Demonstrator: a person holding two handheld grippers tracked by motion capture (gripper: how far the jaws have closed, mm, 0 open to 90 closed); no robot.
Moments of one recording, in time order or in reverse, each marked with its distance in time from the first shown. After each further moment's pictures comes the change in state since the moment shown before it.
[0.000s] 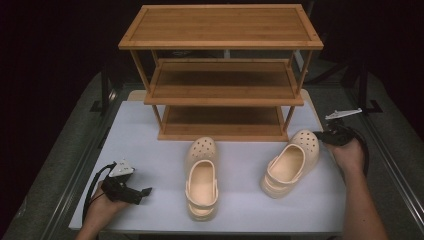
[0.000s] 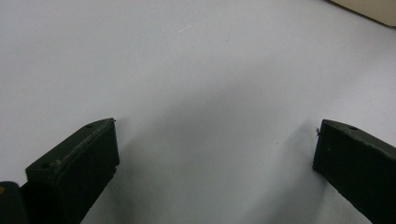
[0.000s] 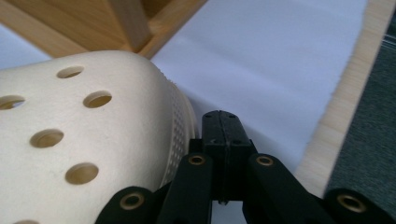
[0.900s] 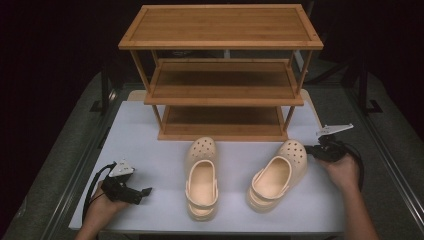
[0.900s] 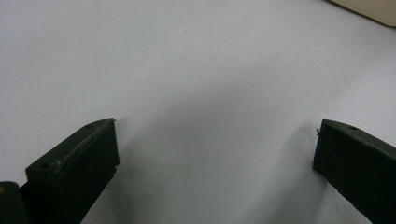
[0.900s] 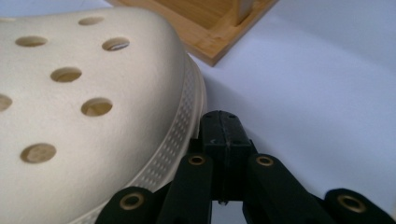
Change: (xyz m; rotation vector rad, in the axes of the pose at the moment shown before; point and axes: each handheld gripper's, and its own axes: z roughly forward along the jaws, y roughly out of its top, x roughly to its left) left arm 0.000 0.000 0.000 -0.003 0.000 0.000; right arm 0.058 -0.023 -0.008 -0.002 0.051 -0.082
